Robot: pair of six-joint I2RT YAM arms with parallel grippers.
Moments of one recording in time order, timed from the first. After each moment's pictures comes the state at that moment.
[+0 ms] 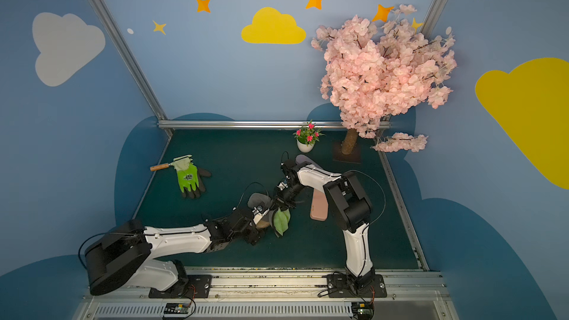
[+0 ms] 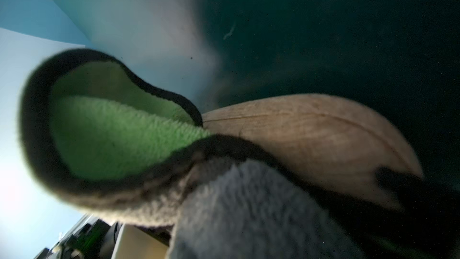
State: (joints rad) left arm -0.93 1.41 0.48 0.11 -0.17 -0.02; right arm 0.62 2.04 1.38 -0.88 -0.83 0.63
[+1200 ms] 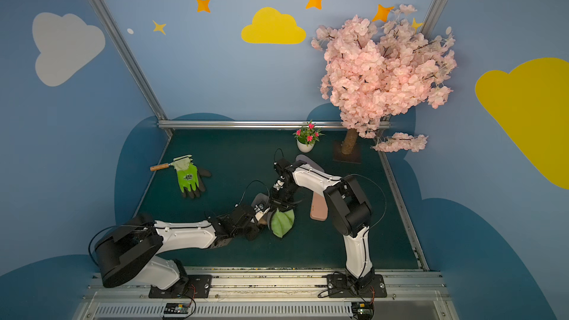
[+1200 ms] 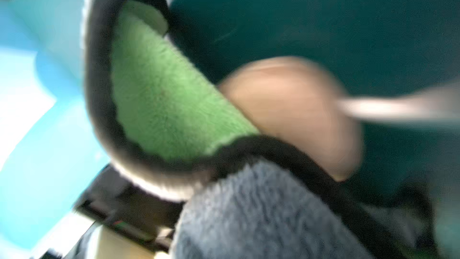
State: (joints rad) left arm -0.90 1.49 0.50 0.12 -0.13 0.00; right arm 0.71 1.99 1.43 -0.90 -0.68 0.67
